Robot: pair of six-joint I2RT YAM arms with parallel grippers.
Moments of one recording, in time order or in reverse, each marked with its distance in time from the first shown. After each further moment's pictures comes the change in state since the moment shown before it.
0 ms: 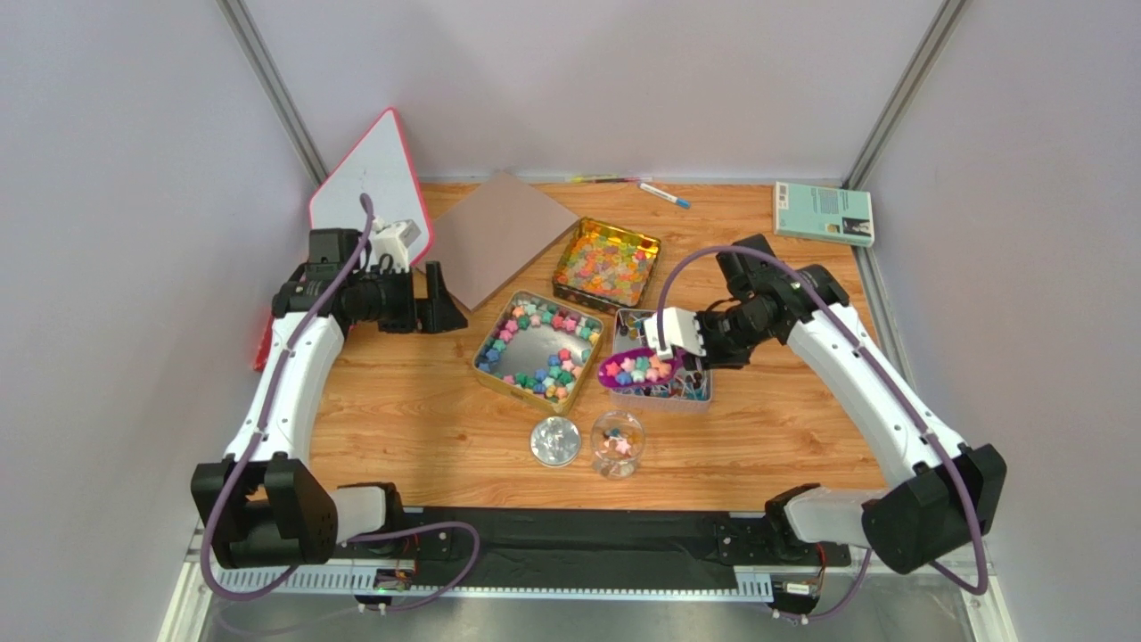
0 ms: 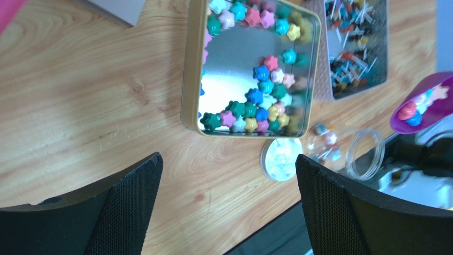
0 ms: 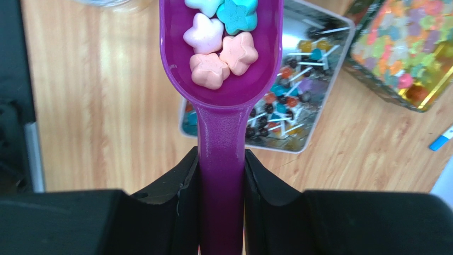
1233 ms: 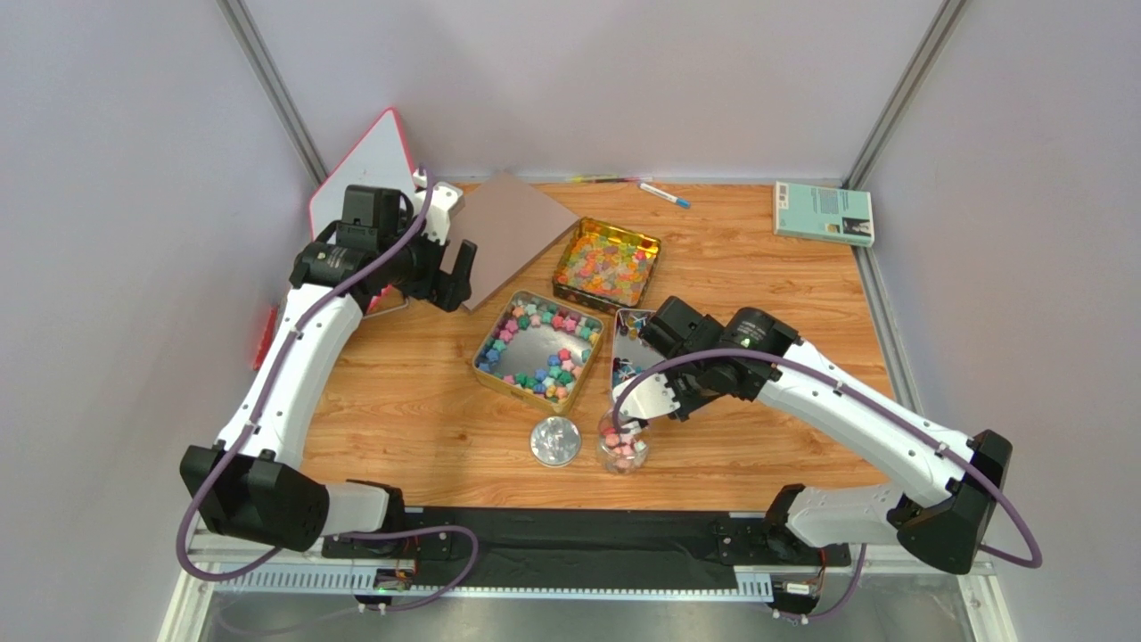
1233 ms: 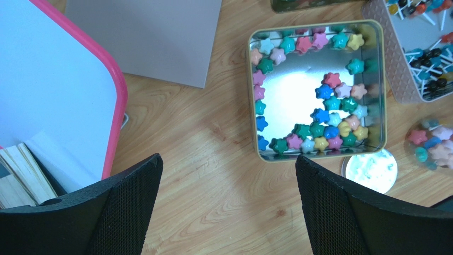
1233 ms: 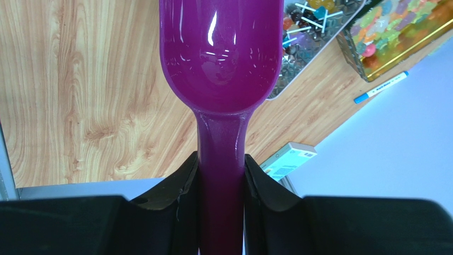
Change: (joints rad) left arm -0.269 0.069 0.283 -0.068 -0.404 0.269; right arm 0.511 -0.065 -0.011 -0.134 0.649 0.138
